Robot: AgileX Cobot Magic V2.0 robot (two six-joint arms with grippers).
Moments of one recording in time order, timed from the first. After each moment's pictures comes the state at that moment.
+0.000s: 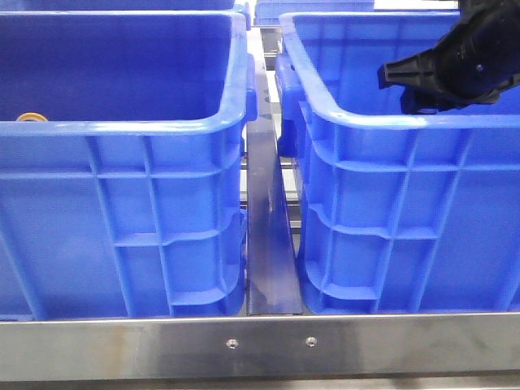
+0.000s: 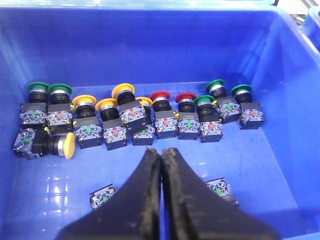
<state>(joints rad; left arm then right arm) -0.13 0.59 -0.68 -0.11 0.56 -0.03 0.21 1.72 -1.02 0.99 -0.19 -0.89</state>
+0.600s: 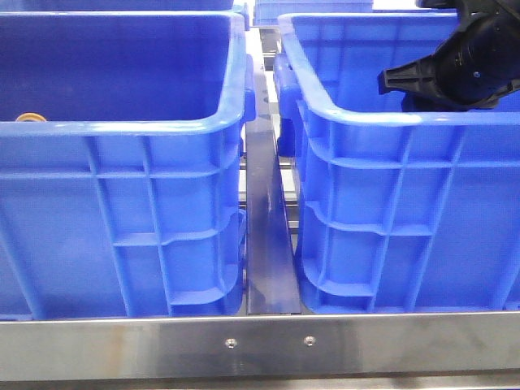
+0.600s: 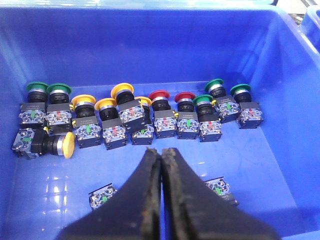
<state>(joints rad) -0.13 0.59 -0.68 -0.11 0.56 -0.03 0.21 1.75 -1.03 1.00 -0.18 -0.89</state>
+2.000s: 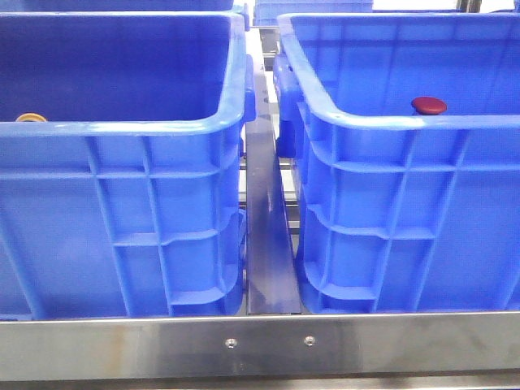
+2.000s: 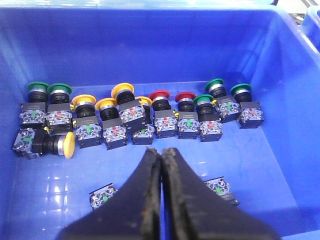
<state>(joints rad) -0.13 0.59 -0.68 -0.11 0.56 -0.03 0.02 0.77 -0.59 0.99 0.20 -0.89</state>
